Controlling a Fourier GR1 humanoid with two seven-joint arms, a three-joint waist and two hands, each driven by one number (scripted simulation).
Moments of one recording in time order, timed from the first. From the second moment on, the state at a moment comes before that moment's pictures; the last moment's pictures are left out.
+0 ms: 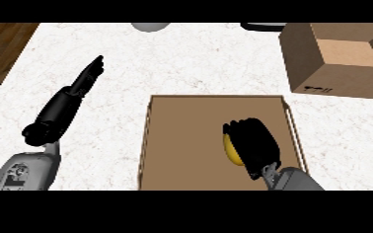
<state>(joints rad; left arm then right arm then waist) -0.20 0.28 -0.01 -1.55 -0.10 -0.20 -0.08 -0.26 -0.31 0.65 -1.62 1.05 0.44 0.44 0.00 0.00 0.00</state>
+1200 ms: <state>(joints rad) -0.21 0.26 0.02 -1.55 -0.11 -0.21 -0.06 -0.13 -0.83 0.38 -1.80 0.64 0.04 -0.76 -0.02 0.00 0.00</state>
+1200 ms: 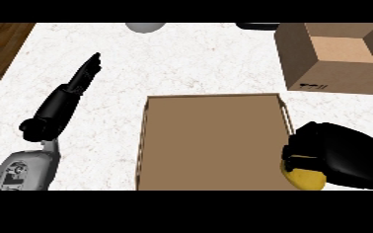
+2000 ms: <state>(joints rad) -0.23 0.24 0.00 -1.54 -0.13 -0.22 -0.06 -0.39 -0.89 -0.07 -1.40 0.13 0.26 -0.58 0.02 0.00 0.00</state>
